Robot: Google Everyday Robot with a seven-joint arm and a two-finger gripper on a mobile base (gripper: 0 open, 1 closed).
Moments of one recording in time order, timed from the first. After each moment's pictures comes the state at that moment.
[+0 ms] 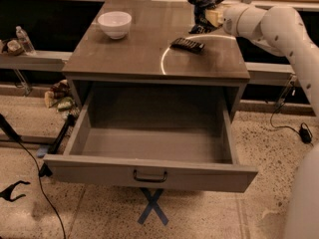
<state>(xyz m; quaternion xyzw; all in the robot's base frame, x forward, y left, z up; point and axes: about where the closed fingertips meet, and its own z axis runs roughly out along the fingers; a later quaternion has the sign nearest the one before) 0.865 -0.183 0.950 -0.23 0.71 0.14 0.65</state>
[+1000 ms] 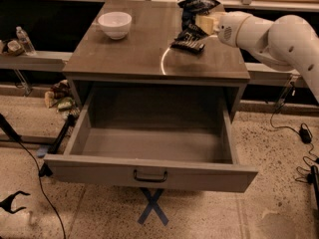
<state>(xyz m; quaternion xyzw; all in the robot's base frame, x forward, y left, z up) 0.784 -0.140 0.960 -0.23 0.69 0.24 0.64</state>
